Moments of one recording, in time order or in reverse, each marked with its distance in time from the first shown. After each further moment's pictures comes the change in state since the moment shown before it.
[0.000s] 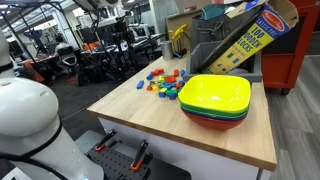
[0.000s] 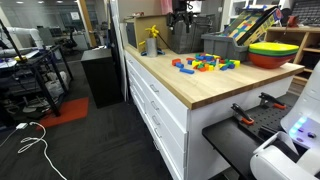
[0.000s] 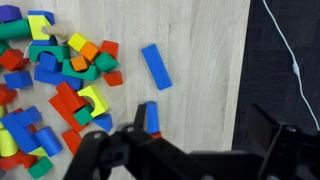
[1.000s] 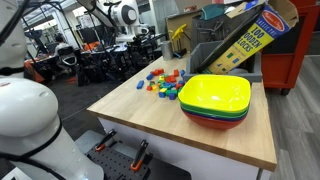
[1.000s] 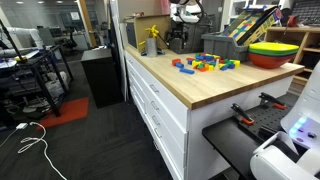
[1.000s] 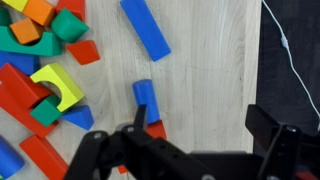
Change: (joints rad) arm -0.011 0.232 -0.064 0.071 0.101 0.208 -0.036
